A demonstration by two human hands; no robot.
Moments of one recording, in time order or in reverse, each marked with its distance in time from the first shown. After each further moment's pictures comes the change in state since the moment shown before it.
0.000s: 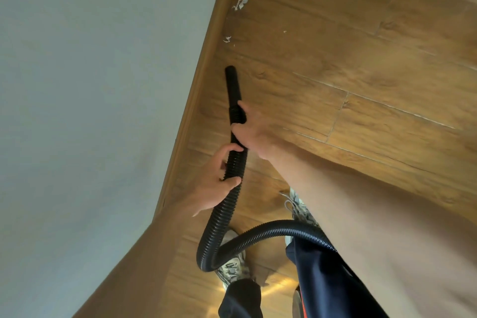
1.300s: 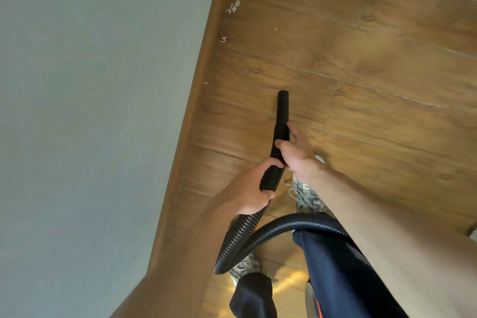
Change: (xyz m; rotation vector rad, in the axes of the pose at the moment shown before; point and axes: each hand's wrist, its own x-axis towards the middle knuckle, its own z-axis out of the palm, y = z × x) left_hand -0.019 -0.012 0.056 0.298 -0.233 0.103; right_hand -0.061 0.088 -0.029 0.318 0.287 0.168
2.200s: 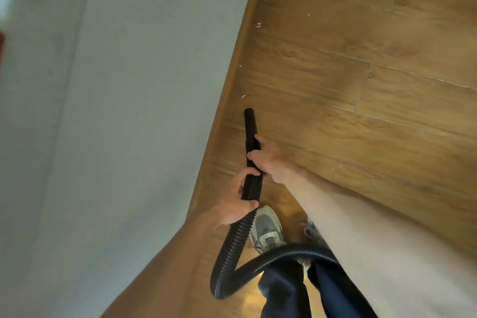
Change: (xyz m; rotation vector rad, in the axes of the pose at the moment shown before) left_hand -0.098 -0.103 -0.002 -0.222 0.081 -0.167; right_hand -0.066 0.045 0.128 -0.226 -0.254 0.036
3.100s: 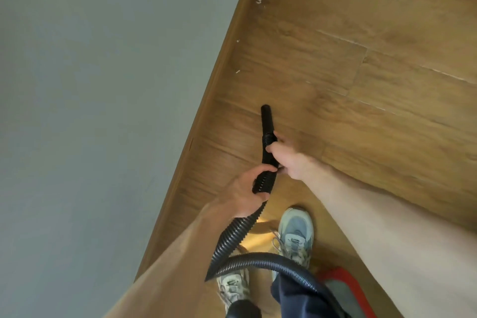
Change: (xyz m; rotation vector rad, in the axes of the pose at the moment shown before) left_hand -0.004 -0.018 0.096 0.041 0.064 0.072; right_hand -0.034 0.071 -0.056 0.068 -0.010 0.097
